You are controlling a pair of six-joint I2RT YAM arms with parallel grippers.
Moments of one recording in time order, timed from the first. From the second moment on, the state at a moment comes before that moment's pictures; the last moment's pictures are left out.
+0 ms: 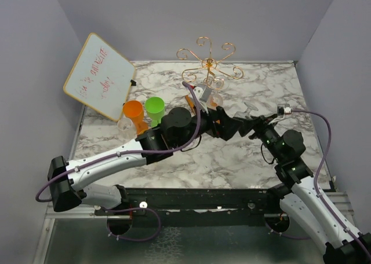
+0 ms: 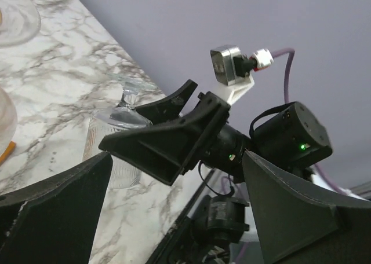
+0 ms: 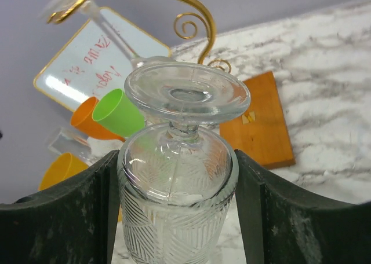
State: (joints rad) left arm -1.16 1.27 1.13 0.12 -0.19 -0.60; right arm 0.37 0.58 0.41 0.19 -0.09 0.62
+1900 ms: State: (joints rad) left arm -0.84 1.44 1.23 0.20 0.50 -1.49; right arm 0.37 0.63 0.41 0.58 -0.56 -0.13
